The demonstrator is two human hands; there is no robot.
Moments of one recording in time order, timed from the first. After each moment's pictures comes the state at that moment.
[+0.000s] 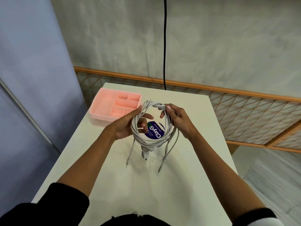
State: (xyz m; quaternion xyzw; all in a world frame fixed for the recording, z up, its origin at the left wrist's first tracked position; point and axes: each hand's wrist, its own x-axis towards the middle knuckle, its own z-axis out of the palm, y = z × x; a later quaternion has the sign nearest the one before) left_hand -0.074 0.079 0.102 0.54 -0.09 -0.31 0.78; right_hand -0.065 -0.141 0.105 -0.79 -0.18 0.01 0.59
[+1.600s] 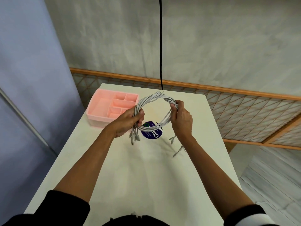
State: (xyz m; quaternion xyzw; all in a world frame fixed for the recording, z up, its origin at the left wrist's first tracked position) left_hand -0.072 0.069 0.102 0.70 -0.11 -0.17 0.68; right_hand -0.061 -0.140 0.084 -0.92 0.01 -0.27 0.28
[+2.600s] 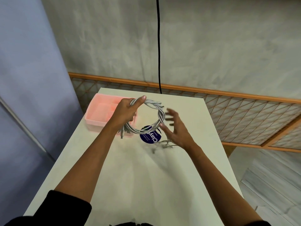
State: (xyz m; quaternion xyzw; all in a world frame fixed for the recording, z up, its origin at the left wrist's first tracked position) left_hand -0.058 0.057 0.144 0.80 -0.04 0.02 0.60; right_hand -0.078 -0.160 0.078 -0.86 -0.15 -0.04 0.48
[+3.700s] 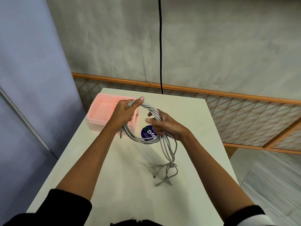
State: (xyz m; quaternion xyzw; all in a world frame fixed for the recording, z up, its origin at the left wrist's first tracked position) left_hand -0.068 0.066 0.140 0.80 -0.05 0.07 0.60; right_hand -0.072 -0.118 0.125 -0.69 -0.18 0.24 0.66
